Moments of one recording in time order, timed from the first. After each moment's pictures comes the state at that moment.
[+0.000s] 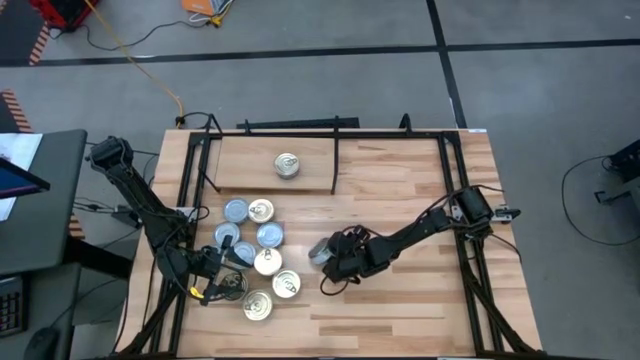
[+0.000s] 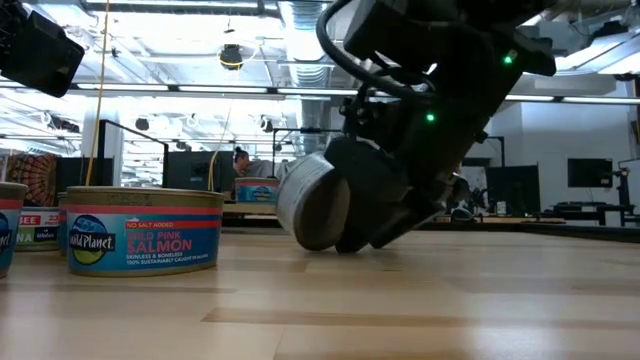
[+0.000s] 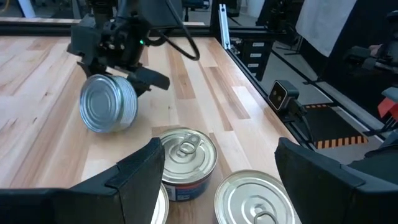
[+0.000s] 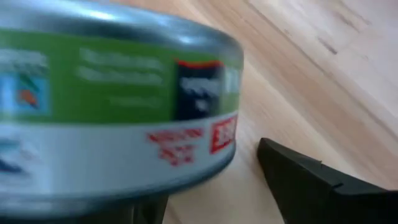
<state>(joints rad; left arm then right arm) -0.94 0.87 0.30 0.29 -0.68 -0.32 0.33 2.02 1.19 -0.35 0.55 0.91</state>
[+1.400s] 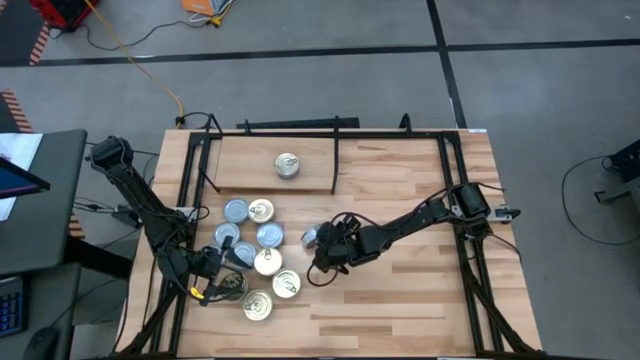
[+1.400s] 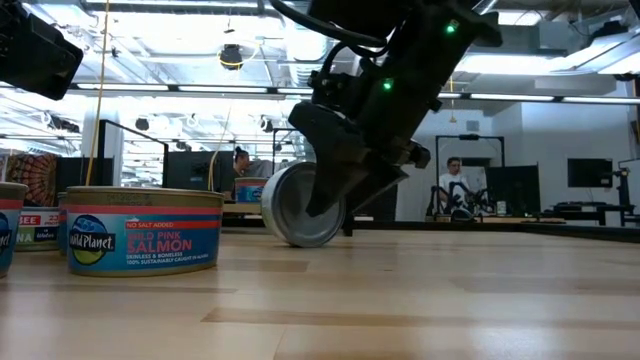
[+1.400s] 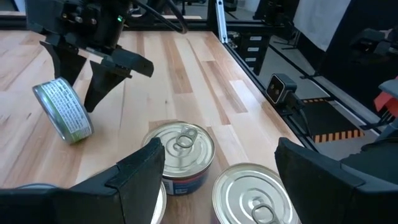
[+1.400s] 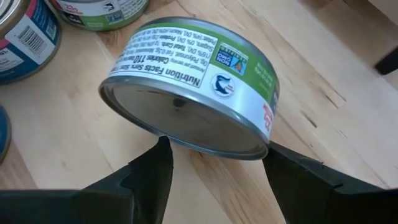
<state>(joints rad) -0.94 0.87 0.30 0.27 -0.66 -0.33 0.26 2.01 1.33 -0.42 0.55 0.77</state>
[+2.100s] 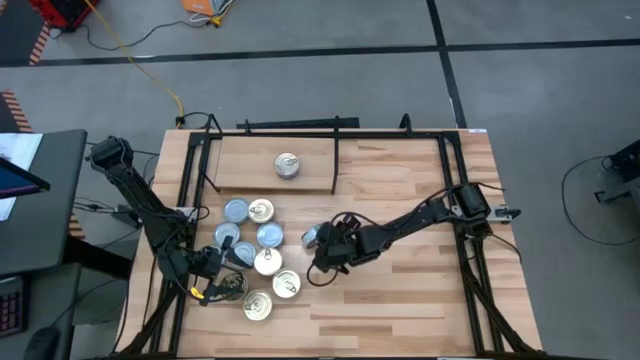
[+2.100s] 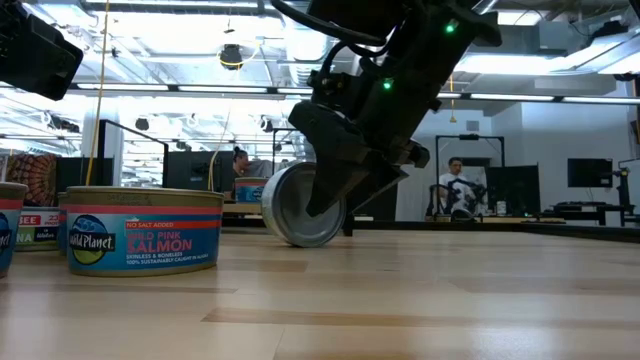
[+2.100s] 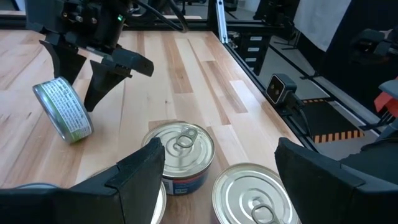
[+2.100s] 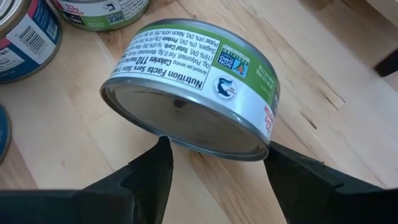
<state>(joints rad) -0.94 0.87 0.30 0.27 -0.66 -0.33 0.26 2.01 1.33 -0.41 0.55 0.76</state>
